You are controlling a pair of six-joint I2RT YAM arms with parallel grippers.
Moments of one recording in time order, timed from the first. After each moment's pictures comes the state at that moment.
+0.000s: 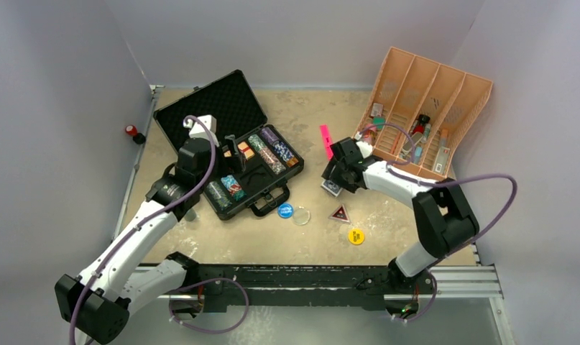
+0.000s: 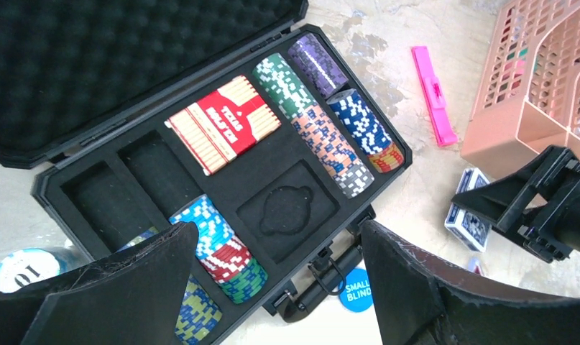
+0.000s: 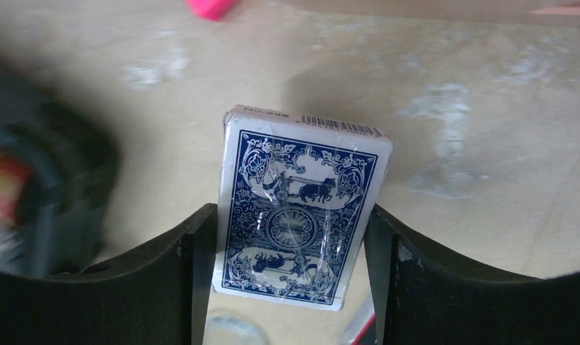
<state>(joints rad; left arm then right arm) -0.46 0.95 0.88 -0.40 -0.24 -0.47 0.51 1.61 0.94 -0.42 0.30 0.94</state>
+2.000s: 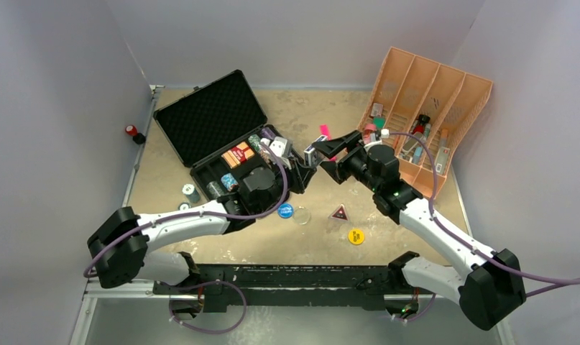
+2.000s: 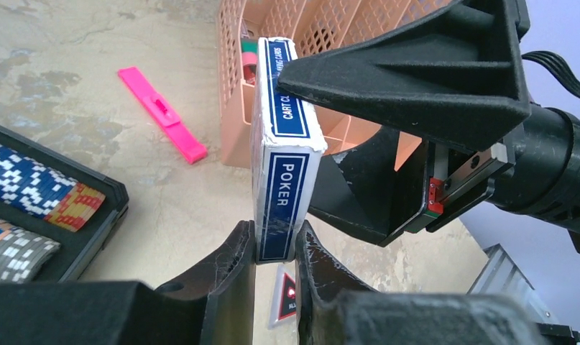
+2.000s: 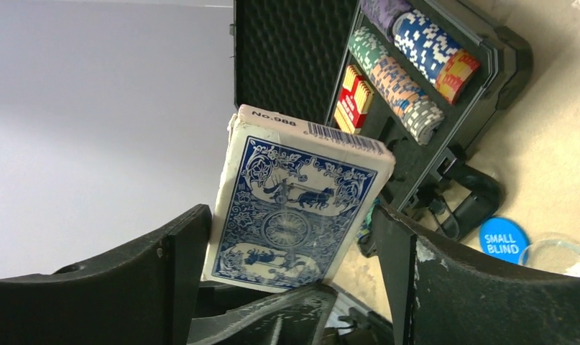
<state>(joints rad) -1.00 1.34 0.74 0.54 -0.30 -0.50 0.51 1.05 0.69 0.10 -0.09 1.42</state>
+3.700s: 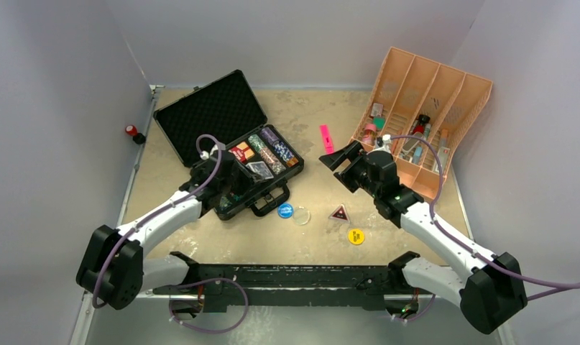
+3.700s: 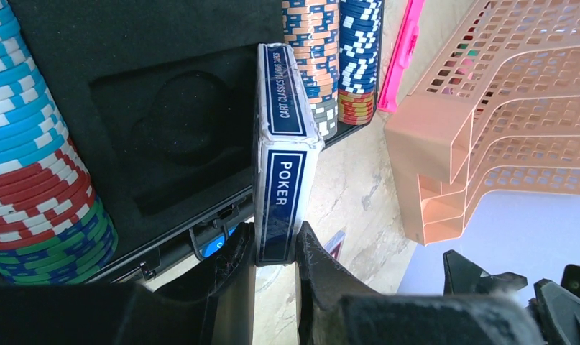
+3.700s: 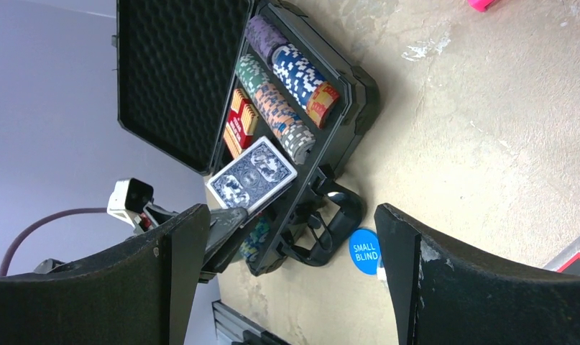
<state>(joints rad) -0.48 1.21 0.65 -0.12 0.03 -1.21 0.50 1.03 0.64 -0.04 0.03 1.15</state>
